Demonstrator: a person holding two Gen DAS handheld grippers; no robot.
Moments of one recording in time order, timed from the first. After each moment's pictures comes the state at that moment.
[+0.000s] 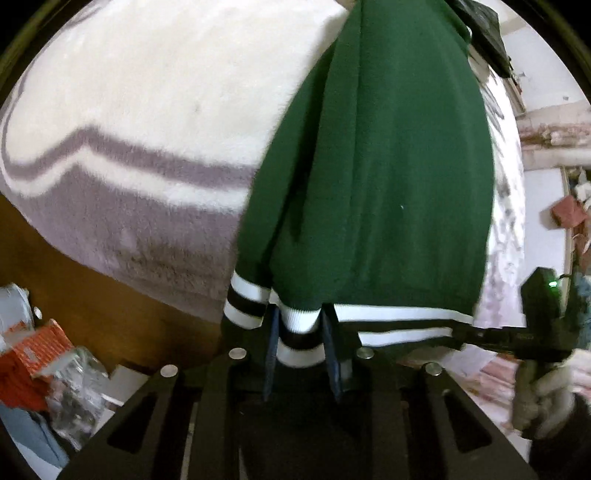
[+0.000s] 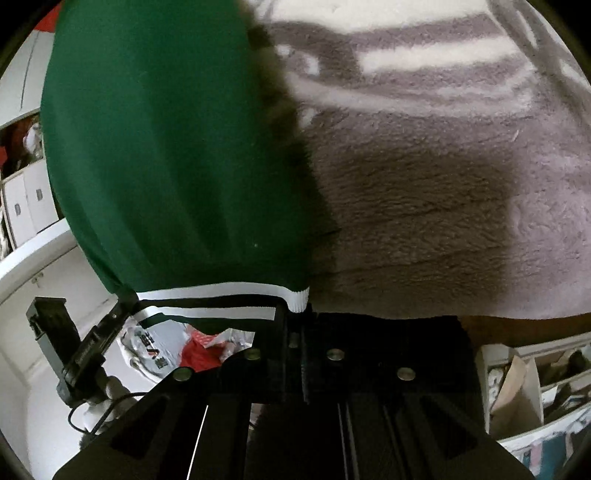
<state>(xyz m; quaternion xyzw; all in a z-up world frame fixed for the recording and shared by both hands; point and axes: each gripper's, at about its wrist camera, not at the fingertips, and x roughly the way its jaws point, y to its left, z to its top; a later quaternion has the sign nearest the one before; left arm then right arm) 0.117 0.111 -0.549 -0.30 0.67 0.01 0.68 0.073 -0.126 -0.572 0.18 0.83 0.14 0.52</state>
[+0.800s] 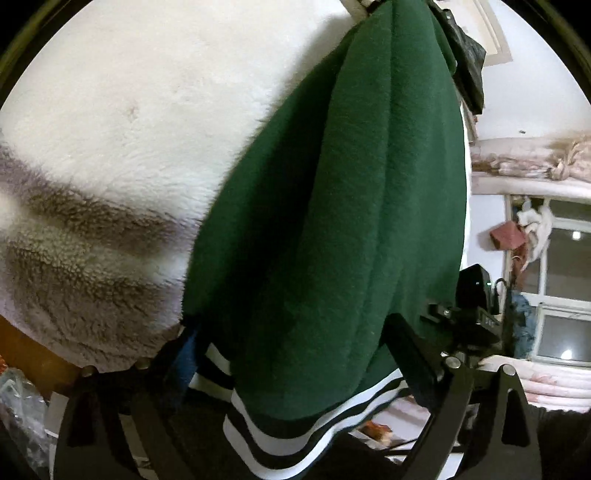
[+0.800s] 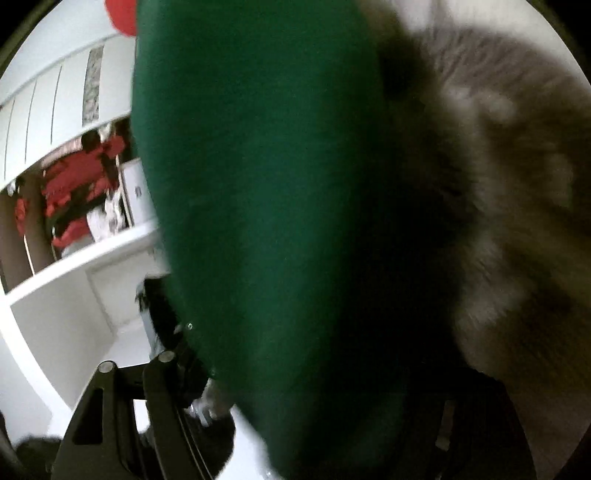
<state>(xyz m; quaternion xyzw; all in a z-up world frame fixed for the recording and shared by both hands) 0.137 0.153 -0.600 -0.38 0.62 -0.08 0.68 0.151 -0.092 -0.663 0.36 0.73 0.31 0.49</state>
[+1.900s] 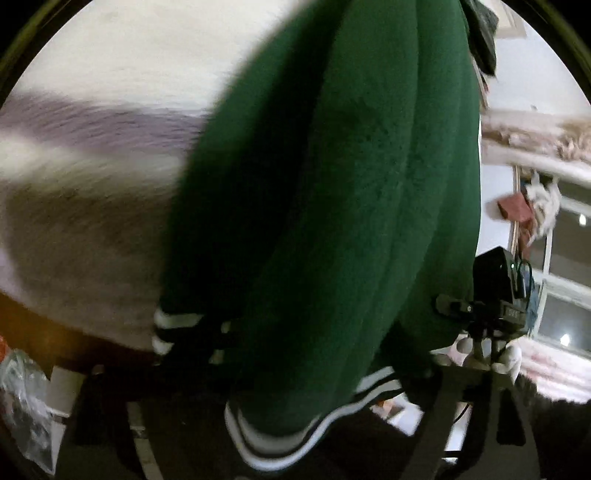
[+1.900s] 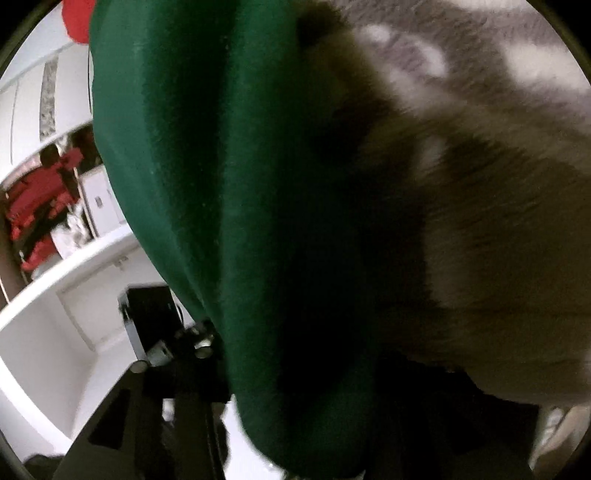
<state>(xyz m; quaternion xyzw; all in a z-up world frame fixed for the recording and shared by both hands) 0.101 0.154 -0.619 -0.38 0.68 -0.12 0.62 0.123 -0.110 -0.639 0.31 0.79 0.25 0.47</state>
